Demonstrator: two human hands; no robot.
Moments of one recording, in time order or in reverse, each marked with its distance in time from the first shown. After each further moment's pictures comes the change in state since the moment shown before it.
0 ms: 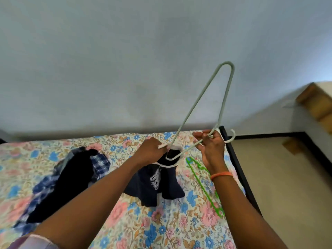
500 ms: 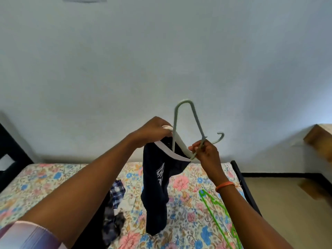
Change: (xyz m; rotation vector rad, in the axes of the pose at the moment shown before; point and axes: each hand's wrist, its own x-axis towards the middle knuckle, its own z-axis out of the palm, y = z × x) left_hand -0.071 0.041 -0.185 -0.195 0.156 0.211; right_hand -0.057 -0.050 0.096 -0.498 -0.280 -0.358
